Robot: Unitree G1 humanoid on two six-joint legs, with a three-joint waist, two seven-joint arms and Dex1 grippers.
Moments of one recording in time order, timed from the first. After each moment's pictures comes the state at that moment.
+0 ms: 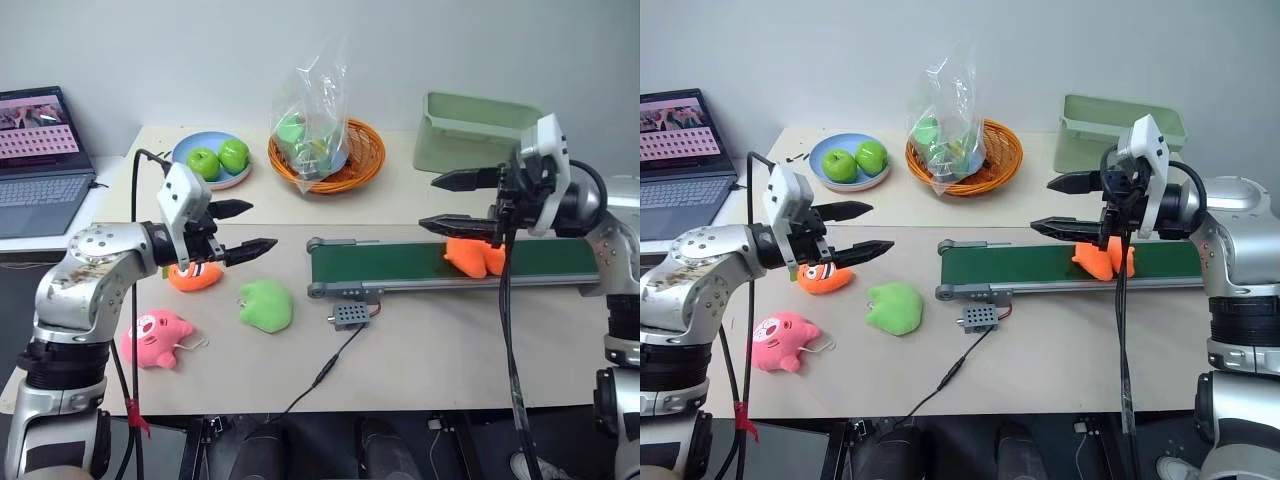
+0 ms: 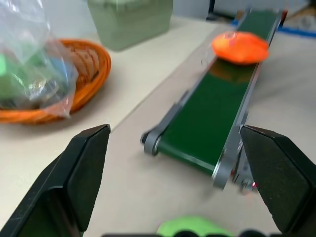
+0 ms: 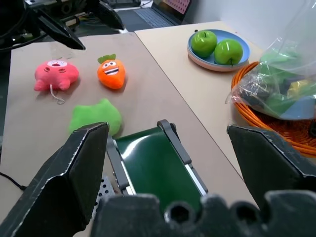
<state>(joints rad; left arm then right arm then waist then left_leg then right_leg) -0.54 0.74 0.12 -0.22 -0.55 0.67 -0.92 -0.79 -0.84 -0.07 0.11 0.49 0.53 1.27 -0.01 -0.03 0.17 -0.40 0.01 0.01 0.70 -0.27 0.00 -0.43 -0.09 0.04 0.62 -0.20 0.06</state>
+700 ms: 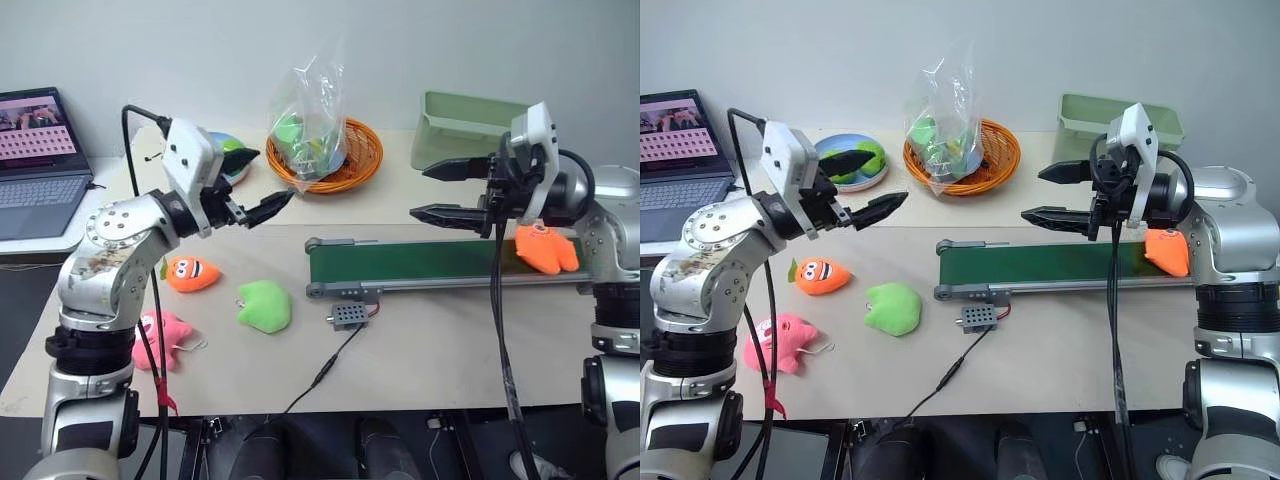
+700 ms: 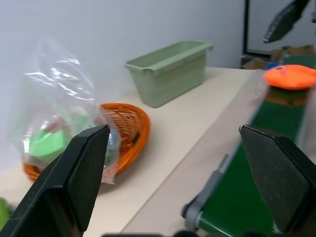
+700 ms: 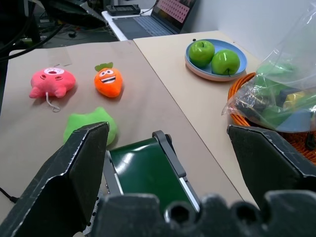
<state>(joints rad) -0.62 0.62 0.10 -0.22 -0.48 0.57 -0.78 -0.82 -0.80 -0.05 0.15 0.47 0.50 1.26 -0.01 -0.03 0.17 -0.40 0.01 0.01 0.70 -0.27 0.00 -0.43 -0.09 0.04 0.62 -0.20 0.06</state>
